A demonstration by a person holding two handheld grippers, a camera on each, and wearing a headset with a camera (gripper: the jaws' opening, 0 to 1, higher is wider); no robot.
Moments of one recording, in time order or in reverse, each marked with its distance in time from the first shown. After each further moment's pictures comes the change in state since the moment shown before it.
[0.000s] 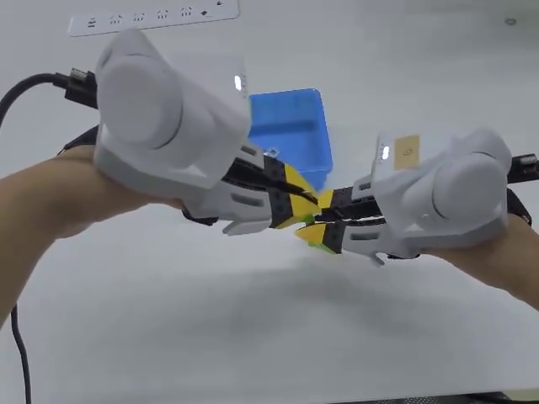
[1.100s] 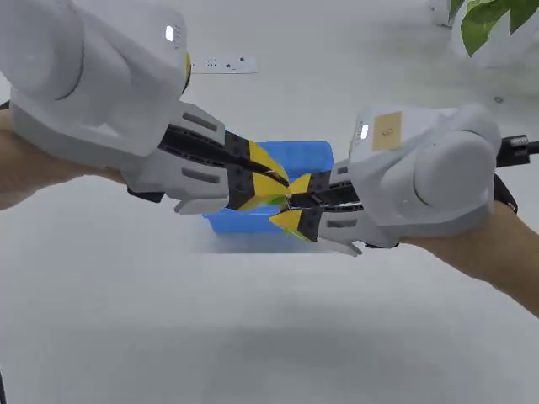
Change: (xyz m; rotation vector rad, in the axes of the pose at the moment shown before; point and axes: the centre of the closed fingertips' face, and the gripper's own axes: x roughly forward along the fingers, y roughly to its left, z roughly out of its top) left arm -0.086 0.020 0.038 0.059 -0.094 0.116; right arm -0.011 -0.017 0.094 -0.177 -0.025 -0.052
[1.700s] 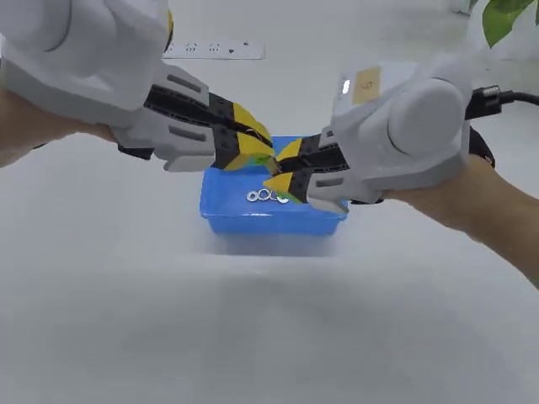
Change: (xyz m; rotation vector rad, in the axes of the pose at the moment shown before) left arm 0.013 0.066 -0.045 -0.053 -0.001 0.052; right arm 0.038 -0.044 -0.021 0.001 0.037 0.021
